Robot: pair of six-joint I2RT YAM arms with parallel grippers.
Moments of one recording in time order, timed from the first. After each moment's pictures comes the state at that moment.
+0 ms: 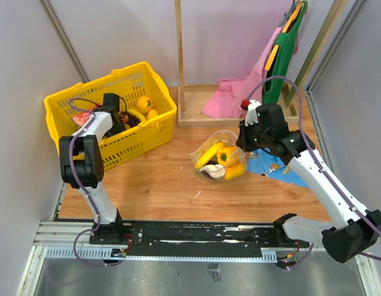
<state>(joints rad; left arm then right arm) 0.06 1.85 1.34 -0.65 -0.19 -0.43 0.48 1.17 1.20 -0.75 -0.12 0.12</state>
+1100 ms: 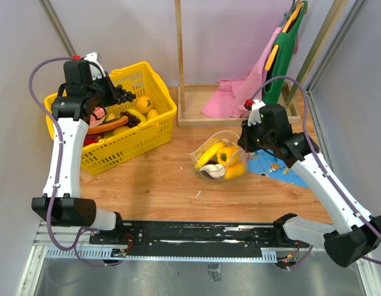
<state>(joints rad) 0.03 1.41 1.69 -0.82 0.12 -0.27 0.48 1.13 1.20 -0.76 -0.11 0.15</state>
